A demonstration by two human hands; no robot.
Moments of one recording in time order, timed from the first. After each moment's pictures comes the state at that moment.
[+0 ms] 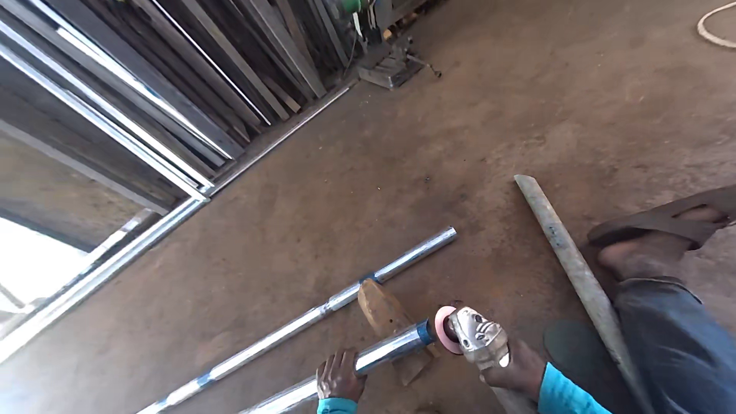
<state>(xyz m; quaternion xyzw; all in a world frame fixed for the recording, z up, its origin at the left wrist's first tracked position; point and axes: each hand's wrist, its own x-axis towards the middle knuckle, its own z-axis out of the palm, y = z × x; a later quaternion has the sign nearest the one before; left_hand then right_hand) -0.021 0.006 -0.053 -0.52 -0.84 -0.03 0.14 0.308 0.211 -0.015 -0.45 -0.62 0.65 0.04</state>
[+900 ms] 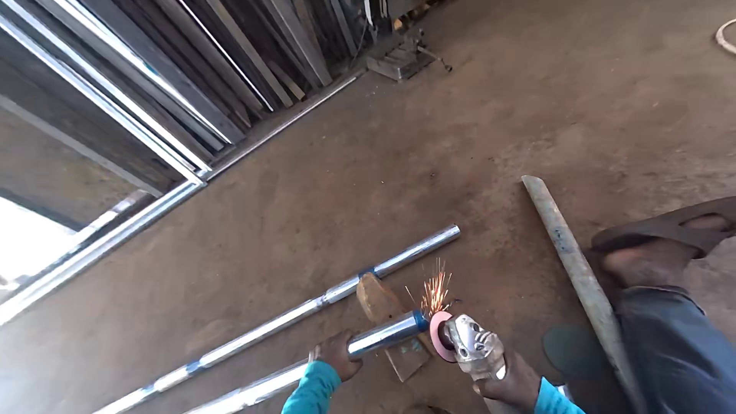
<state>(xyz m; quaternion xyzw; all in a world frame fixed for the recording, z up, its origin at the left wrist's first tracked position) -0.046 0.066 0.009 -0.39 -0.85 0.20 -0.30 0.305 0.190 -0.032 -0.45 -0.60 0.66 0.08</state>
